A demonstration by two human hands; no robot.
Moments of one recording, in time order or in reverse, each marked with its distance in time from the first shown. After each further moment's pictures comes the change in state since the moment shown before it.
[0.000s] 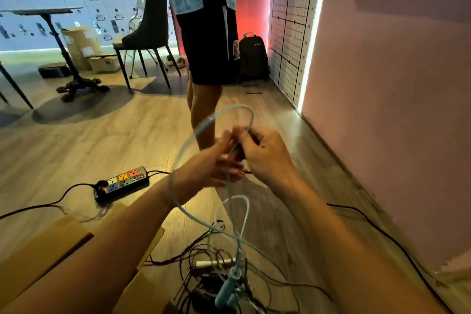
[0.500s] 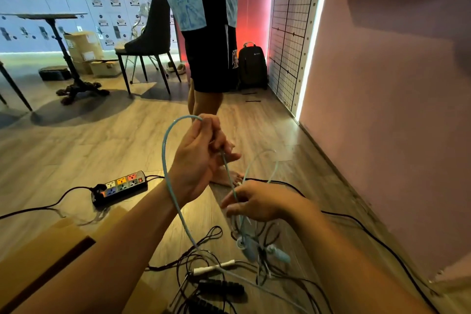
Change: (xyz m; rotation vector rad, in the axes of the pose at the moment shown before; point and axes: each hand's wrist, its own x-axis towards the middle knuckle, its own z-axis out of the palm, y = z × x) left_hand -0.011 0.019 0.001 -0.569 0.091 0.455; right_hand -0.017 0.028 -0.001 -0.593 -0.753 0.321
